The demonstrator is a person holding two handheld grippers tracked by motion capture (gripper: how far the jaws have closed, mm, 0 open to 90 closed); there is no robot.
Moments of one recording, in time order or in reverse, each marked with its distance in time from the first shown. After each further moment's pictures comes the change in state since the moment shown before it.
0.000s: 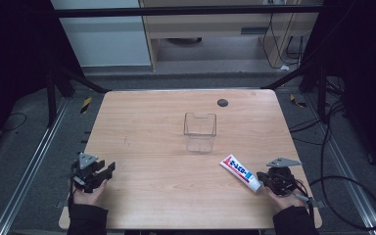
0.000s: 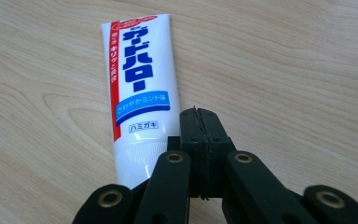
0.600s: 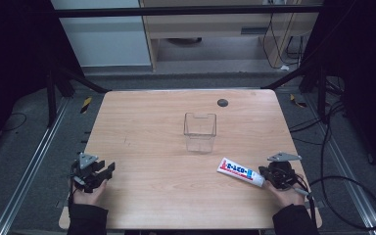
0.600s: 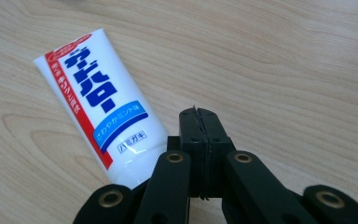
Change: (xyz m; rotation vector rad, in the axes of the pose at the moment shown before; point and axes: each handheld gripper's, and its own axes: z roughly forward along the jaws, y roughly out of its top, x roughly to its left) left arm 0.000 0.000 0.001 0.007 0.003 -0.006; right arm -0.013 0.009 0.008 0.001 -0.052 0.001
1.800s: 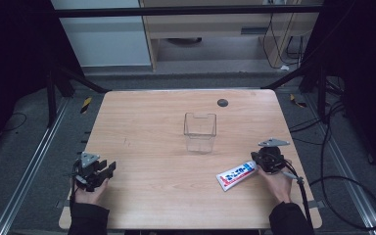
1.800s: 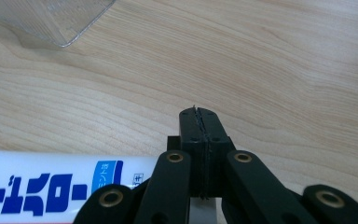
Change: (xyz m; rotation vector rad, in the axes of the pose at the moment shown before) left arm -0.002 0.001 0.004 0.006 -0.006 -0.003; right arm -0.006 0.036 0.038 -0.050 -0.028 0.010
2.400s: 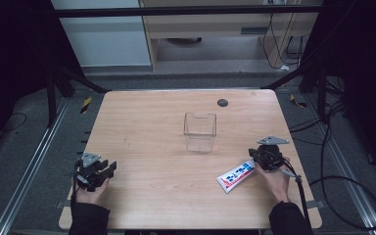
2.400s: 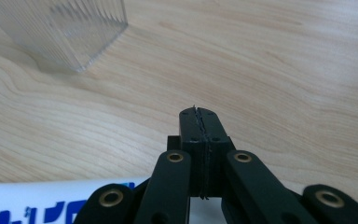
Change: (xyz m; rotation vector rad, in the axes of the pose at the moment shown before) left arm -0.002 0.000 0.002 0.003 -0.002 0.006; right arm 0.004 0.008 0.002 -0.049 0.011 -0.005
